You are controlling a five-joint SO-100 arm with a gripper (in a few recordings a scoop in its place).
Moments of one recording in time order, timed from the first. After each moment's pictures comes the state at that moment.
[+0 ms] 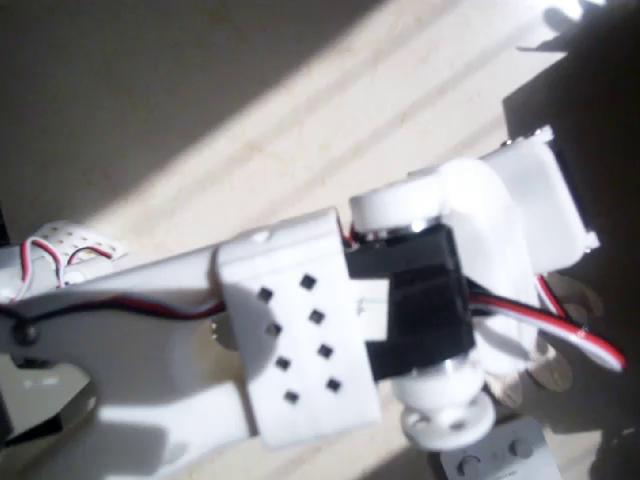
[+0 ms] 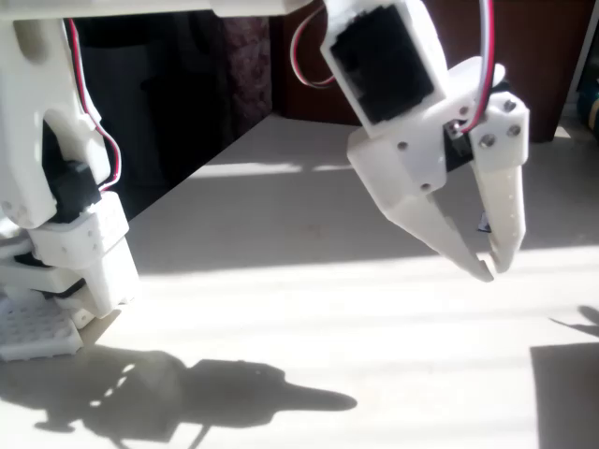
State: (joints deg) arm -1.7 94.8 88.2 59.9 -11.8
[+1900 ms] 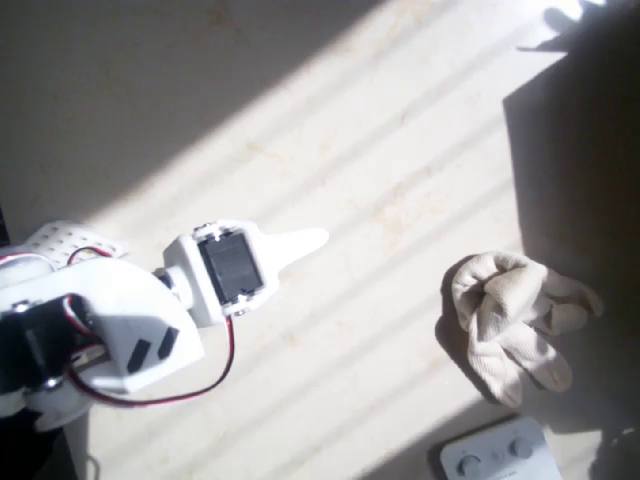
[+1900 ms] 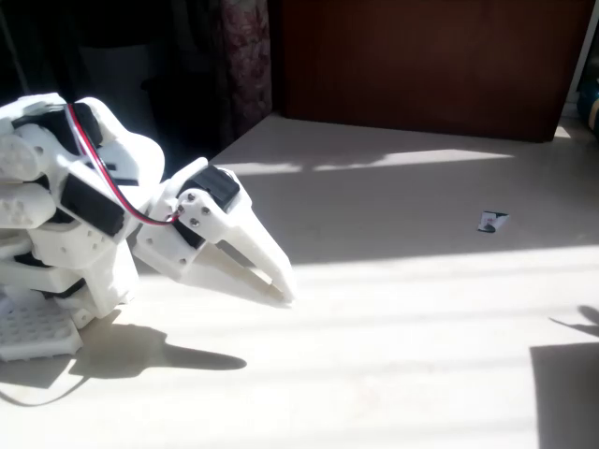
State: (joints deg) arm -1.7 187.5 176.5 47.7 -11.8
